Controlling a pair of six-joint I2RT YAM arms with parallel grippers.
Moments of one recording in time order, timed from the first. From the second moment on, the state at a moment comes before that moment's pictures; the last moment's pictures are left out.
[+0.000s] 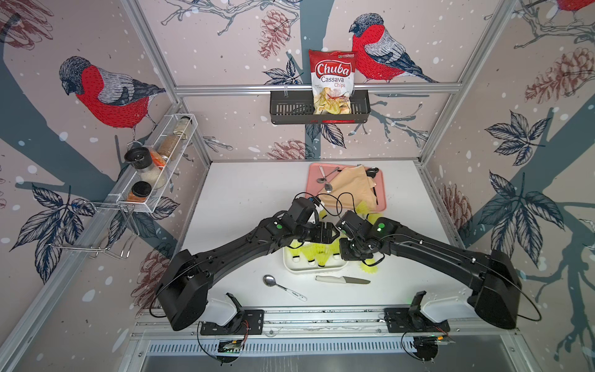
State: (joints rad) left arm -0.82 1.39 0.97 -0.33 0.33 -0.65; right arm 0.98 1.37 1.04 -0.93 0.00 0.82
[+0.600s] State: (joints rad) left arm -0.87 1.24 0.84 -0.40 0.28 -0.70; right arm 1.04 1.43 1.01 -0.89 0.00 0.91
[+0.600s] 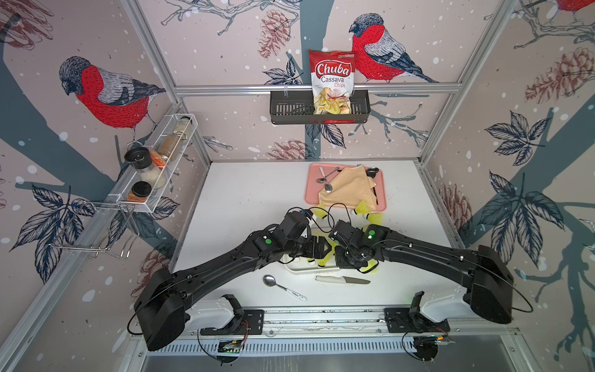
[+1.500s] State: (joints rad) left arm -0.87 1.21 0.82 -0.40 0.24 -0.73; right arm 1.03 1.47 1.02 -0.87 0.02 0.91
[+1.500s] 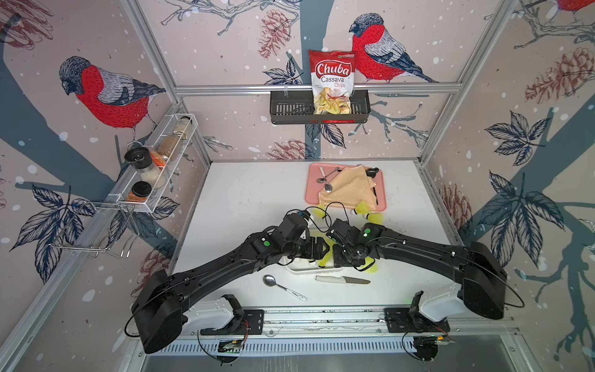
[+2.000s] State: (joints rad) left arm -0.87 1.19 0.83 -0.41 0.22 -0.75; right arm 1.04 1.41 1.09 -0.96 0.04 0.91
